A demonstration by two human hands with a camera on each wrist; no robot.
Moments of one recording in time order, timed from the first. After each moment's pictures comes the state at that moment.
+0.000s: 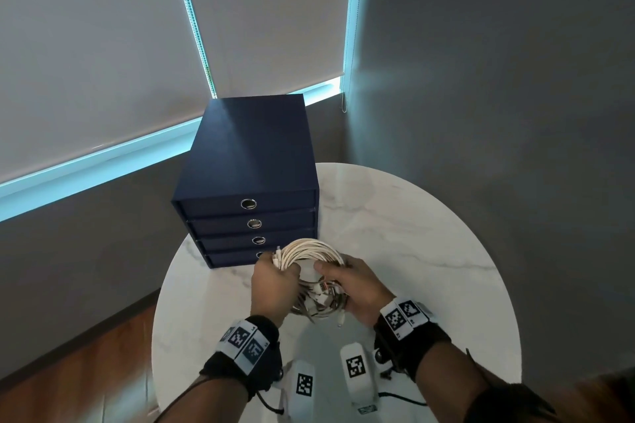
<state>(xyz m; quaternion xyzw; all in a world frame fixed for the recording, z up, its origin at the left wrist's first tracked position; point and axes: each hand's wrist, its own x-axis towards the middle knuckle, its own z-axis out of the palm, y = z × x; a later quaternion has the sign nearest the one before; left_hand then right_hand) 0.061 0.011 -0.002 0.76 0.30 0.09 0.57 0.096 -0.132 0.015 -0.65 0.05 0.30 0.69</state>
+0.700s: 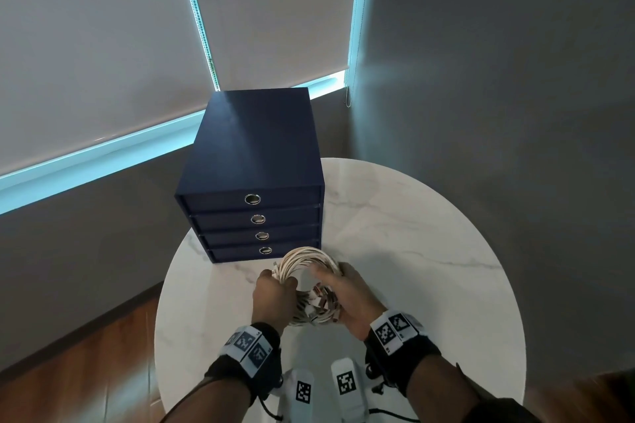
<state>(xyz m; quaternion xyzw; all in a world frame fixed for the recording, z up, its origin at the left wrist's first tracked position) 0.057 0.022 -0.049 0.76 0.36 0.01 0.53 0.082 -0.114 -0.010 -0.63 0.13 0.32 0.70</state>
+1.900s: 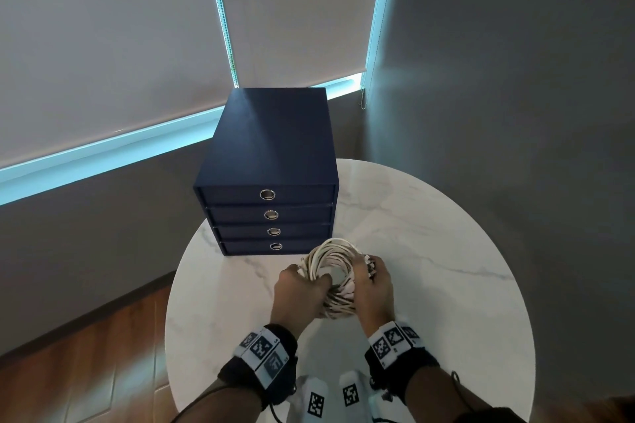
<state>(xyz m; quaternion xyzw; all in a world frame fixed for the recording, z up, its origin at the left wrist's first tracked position) 0.046 0.001 -0.017 0.72 0.32 0.00 0.62 0.086 -0.123 -0.040 -0.80 0.10 0.00 0.60</state>
